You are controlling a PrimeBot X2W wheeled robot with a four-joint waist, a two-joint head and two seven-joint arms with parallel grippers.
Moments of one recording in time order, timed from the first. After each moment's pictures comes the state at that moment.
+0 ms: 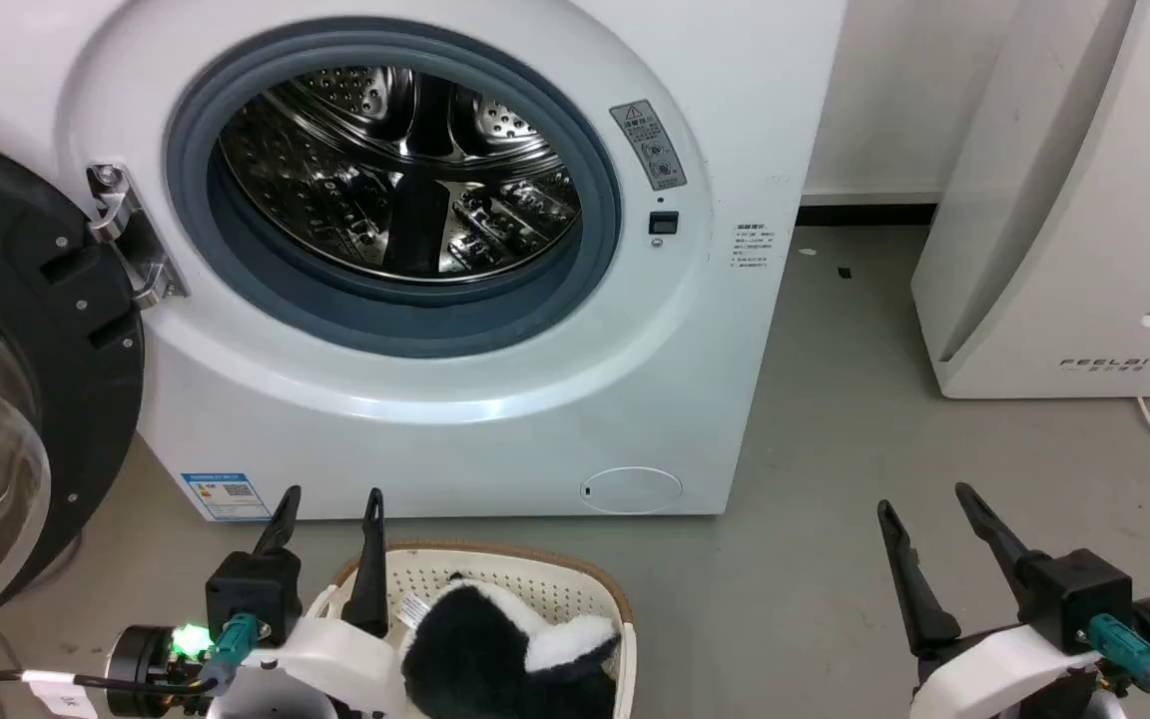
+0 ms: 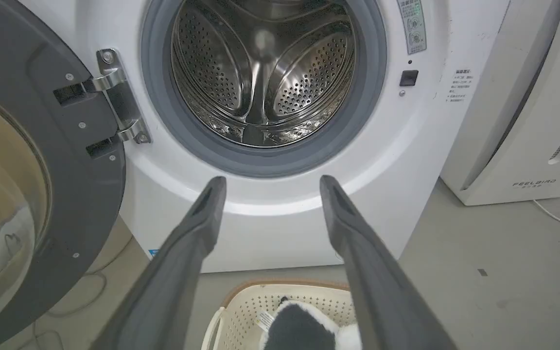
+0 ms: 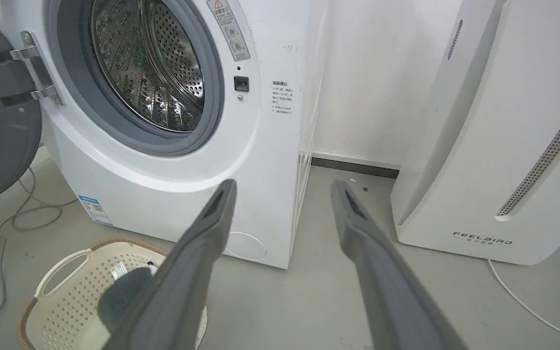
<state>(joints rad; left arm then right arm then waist) -0.01 0.05 -0.02 0.03 -0.01 0.01 -0.02 0.01 -0.05 0.00 0.00 0.02 0.13 -0.02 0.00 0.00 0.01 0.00</state>
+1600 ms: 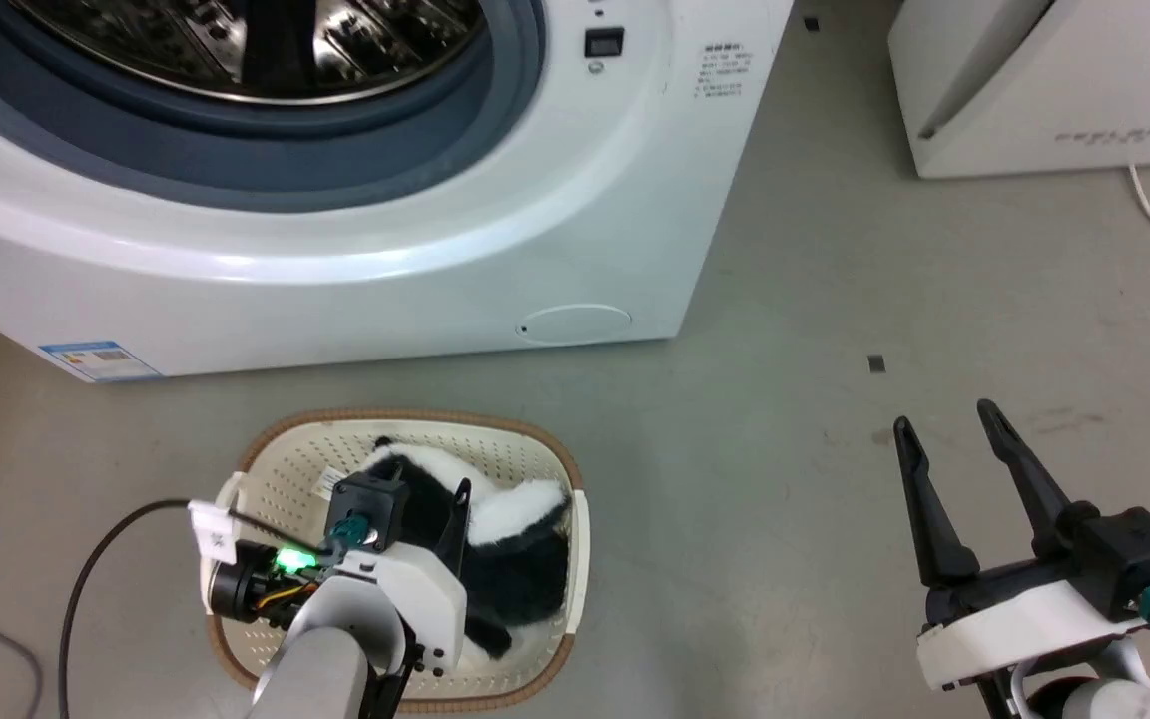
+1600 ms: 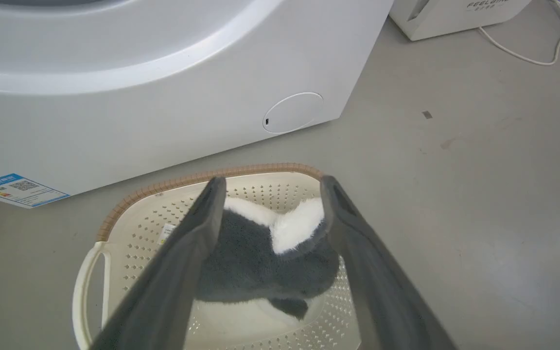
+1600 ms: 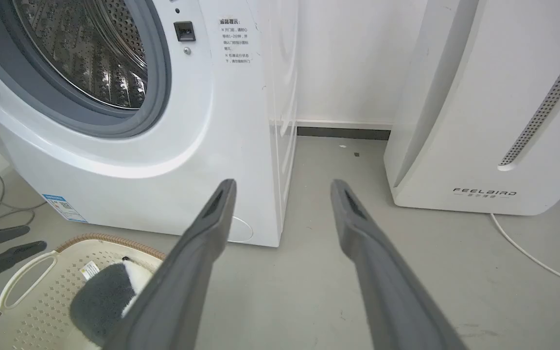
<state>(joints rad) -0.30 0.09 -0.18 0.51 -0.06 -0.05 -0.05 -0.06 -0.05 0.00 -0.04 0.07 0.13 -0.12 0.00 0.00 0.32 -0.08</state>
